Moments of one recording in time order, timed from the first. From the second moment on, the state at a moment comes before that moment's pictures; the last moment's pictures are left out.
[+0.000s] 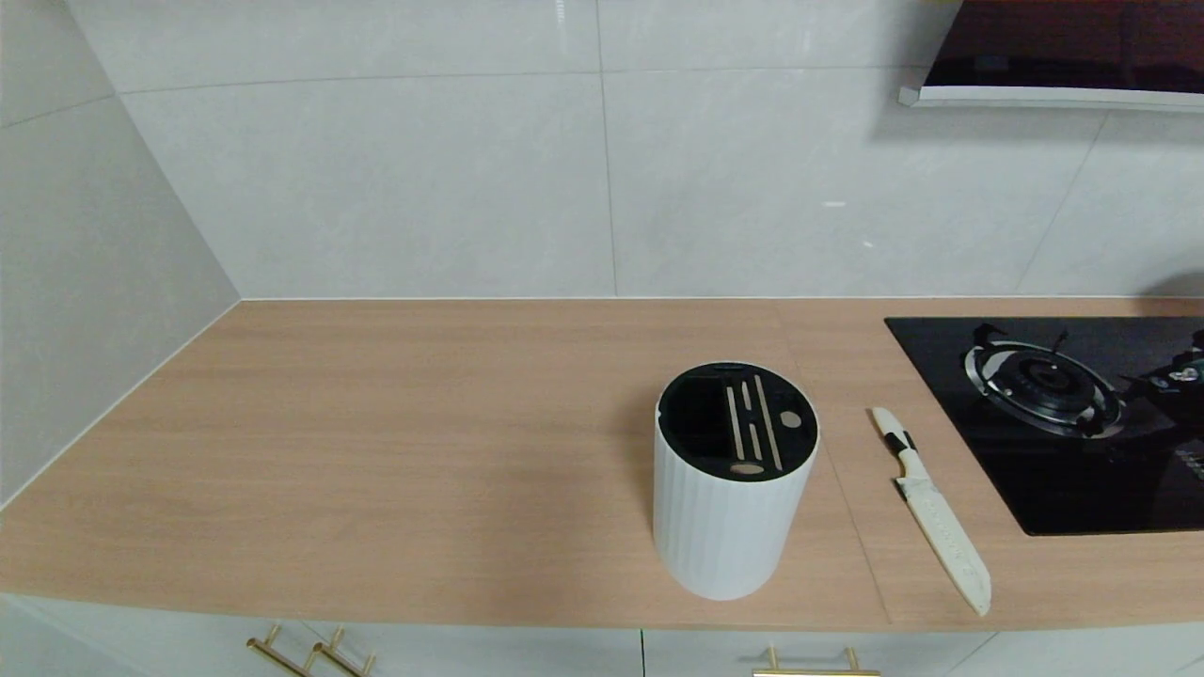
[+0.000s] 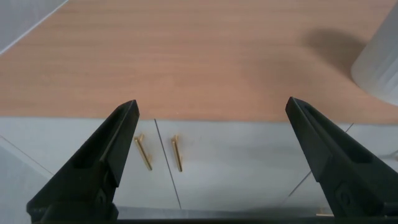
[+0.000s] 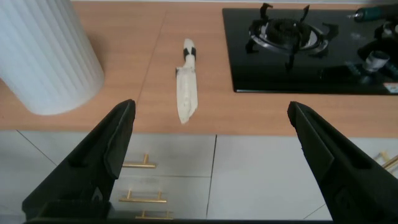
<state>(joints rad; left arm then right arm) 0.01 0.00 0.00 0.00 0.01 0.00 0.00 0.00 0.00 0.00 -0.02 -0.02</state>
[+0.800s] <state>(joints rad) 0.01 0.00 0.00 0.00 0.01 0.00 0.00 0.00 0.00 0.00 -0.01 -0.02</state>
